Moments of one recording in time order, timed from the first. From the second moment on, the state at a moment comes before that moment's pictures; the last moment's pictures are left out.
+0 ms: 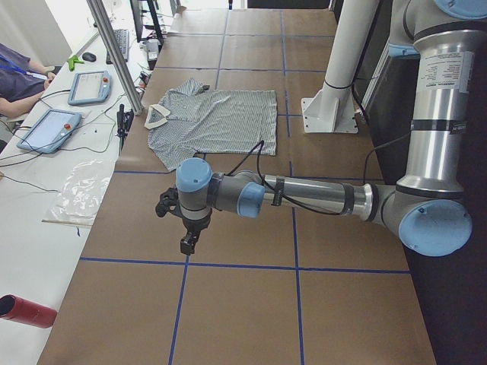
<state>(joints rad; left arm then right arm) -1.50 -1.65 -1.64 -1.79 -2.29 0.11 1.34 -1.35 1.59 -1.45 2.37 0.28</state>
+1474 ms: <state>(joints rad) -1.46 -1.80 -1.53 -1.96 -2.33 -0.14 0.90 -0.78 0.93 -1.00 1.97 0.85</state>
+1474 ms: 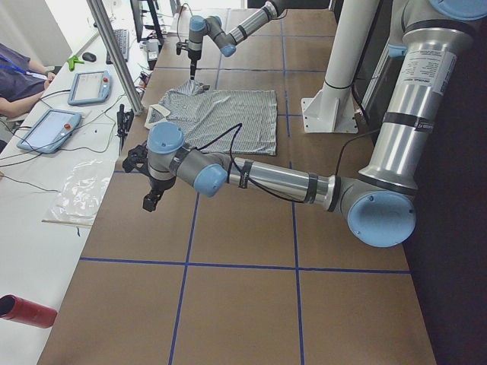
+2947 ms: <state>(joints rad) -1.46 -1.78 -1.53 -1.96 -2.40 -0.13 0.89 -0.74 0.89 -1.00 1.96 0.83</state>
